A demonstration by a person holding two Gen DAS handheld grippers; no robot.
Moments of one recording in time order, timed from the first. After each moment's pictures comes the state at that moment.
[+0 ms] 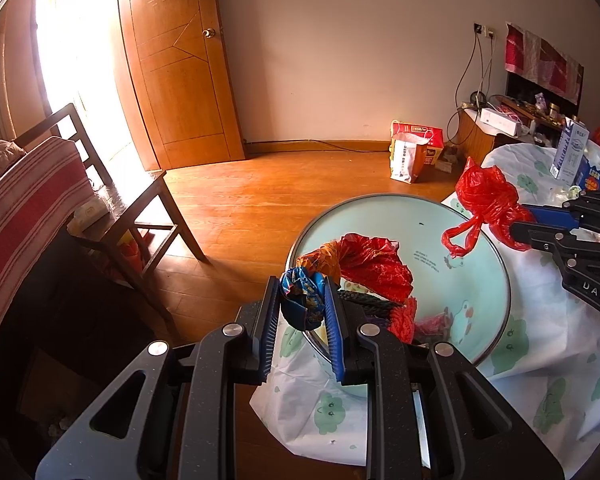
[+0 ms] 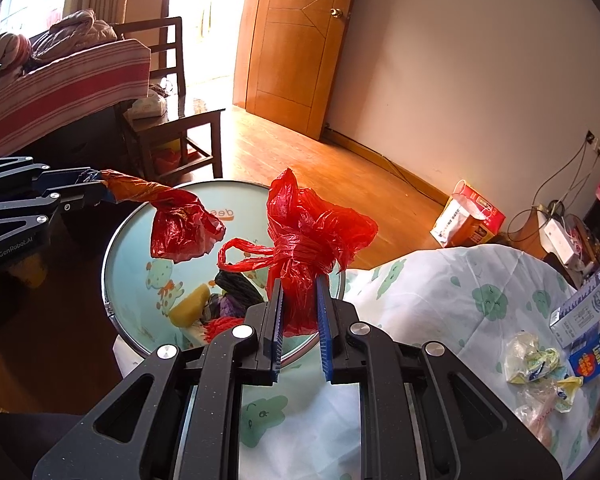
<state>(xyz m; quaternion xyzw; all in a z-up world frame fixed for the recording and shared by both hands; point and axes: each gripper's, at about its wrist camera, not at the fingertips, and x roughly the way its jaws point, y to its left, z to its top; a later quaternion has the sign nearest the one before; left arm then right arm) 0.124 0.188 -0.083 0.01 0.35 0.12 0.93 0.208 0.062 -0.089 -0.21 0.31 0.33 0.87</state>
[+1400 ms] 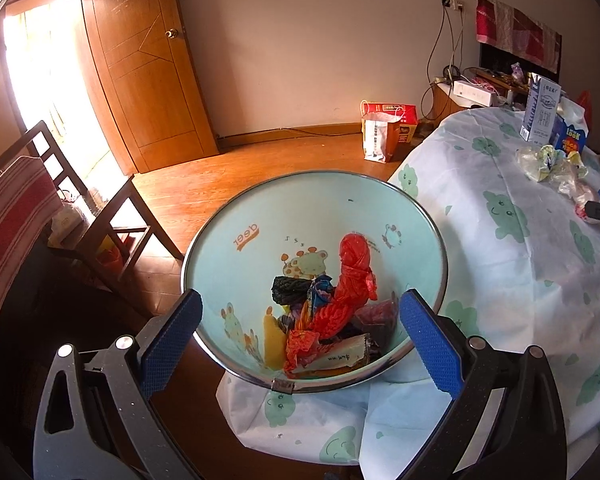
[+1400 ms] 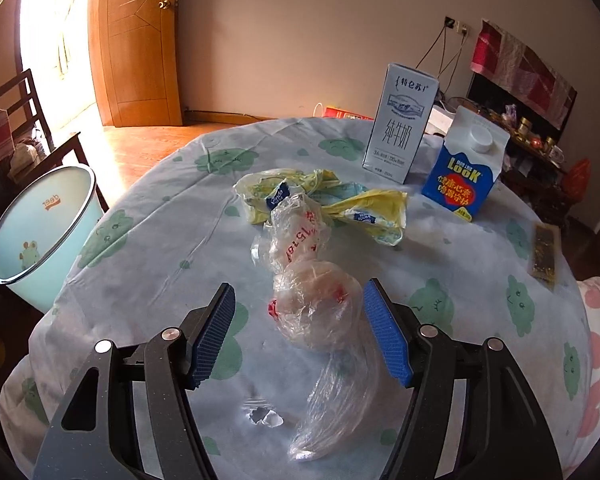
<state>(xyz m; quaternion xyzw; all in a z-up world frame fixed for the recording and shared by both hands) 0.146 0.107 -0.106 0.04 0.38 0.08 0.92 0.237 -0.178 -0.117 -0.09 0.40 0.13 0.90</state>
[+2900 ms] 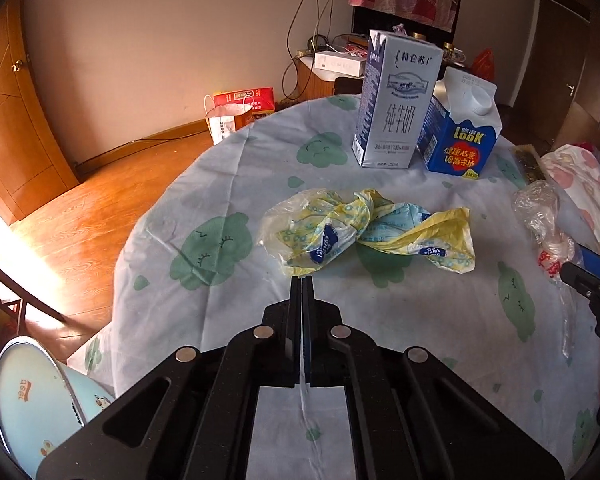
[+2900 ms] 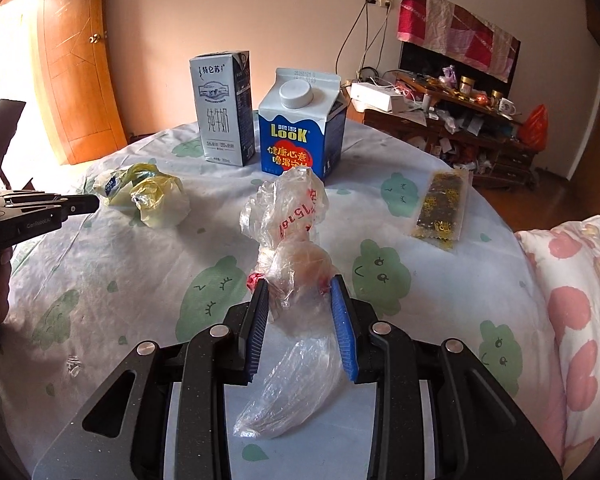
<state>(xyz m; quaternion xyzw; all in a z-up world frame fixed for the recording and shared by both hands) 0.321 -0.120 -0.106 0.05 0.42 -0.12 0.90 0.230 -0.329 -0.098 -0.03 0.38 0.03 0.92</state>
